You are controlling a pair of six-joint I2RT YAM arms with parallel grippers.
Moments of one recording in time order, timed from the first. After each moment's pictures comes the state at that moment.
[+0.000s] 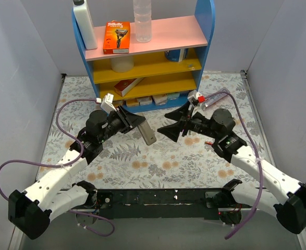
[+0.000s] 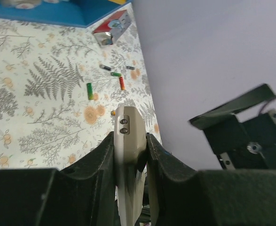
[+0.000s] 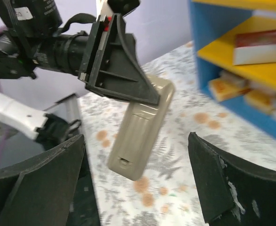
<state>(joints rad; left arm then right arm) -0.56 0.94 0.73 0.06 0.20 -0.99 0.67 1.03 0.75 0.36 -0.62 0.43</state>
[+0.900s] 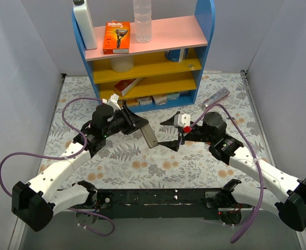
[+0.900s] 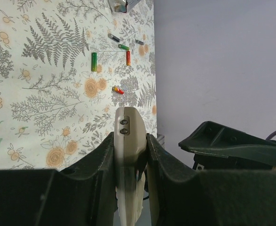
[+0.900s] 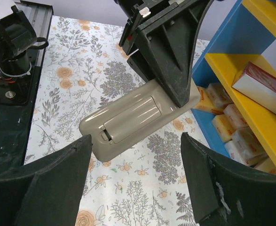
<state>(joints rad) -0.55 1.04 0.84 -0.15 0.25 -1.10 0.74 1.00 0.73 0.18 -0.70 -0.31</state>
